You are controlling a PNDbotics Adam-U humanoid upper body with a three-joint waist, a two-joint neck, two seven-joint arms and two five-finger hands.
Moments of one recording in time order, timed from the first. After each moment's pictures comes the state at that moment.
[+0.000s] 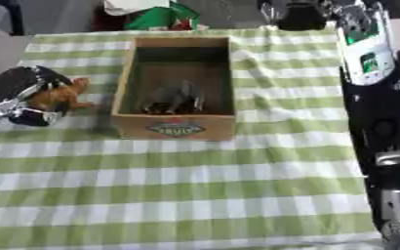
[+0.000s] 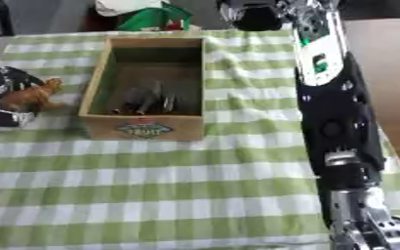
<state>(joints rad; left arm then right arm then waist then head) -0.65 0.65 -0.11 -0.95 -0.92 -0.47 0.04 -1.04 -0.06 -0.18 -1.15 0.77 -0.42 0.40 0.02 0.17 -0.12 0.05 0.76</state>
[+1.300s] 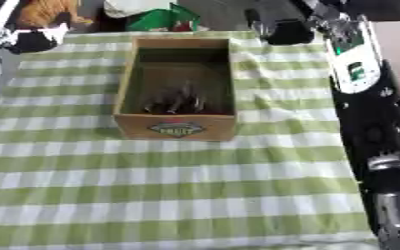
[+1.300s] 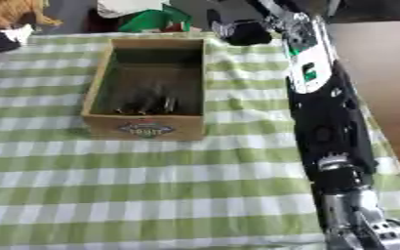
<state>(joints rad) -0.83 0.59 -0.09 -1.15 -0.61 -0.31 0.04 -1.01 -0.01 -0.13 -1.08 0.78 -0.48 0.45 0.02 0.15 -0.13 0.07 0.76</state>
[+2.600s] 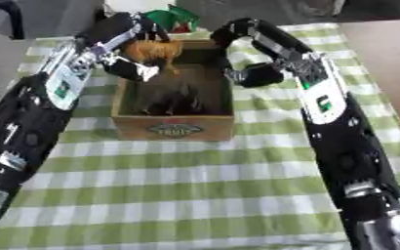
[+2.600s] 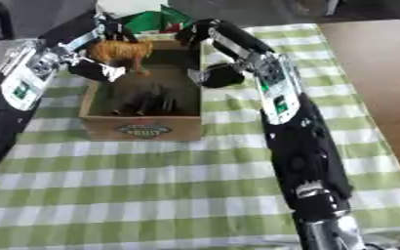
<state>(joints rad) -0.89 0.42 -0.23 -1.06 -0.70 -0.44 -0.26 -0.96 0.08 -0.09 -1.06 0.81 -0.53 0.51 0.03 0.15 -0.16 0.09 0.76</state>
